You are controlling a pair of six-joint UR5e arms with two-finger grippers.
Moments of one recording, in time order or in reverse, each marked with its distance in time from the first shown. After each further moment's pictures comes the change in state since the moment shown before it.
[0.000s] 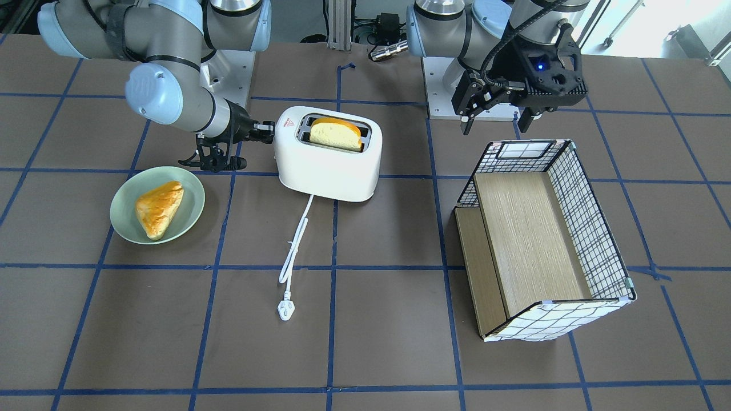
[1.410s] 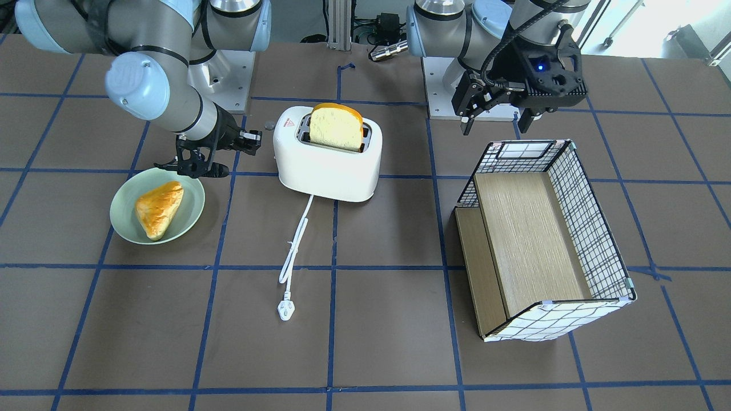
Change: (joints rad) left arm 0.000 0.000 0.000 0.000 0.000 0.000; right arm -0.002 -0.003 -0.153 0.036 -0.106 0.083
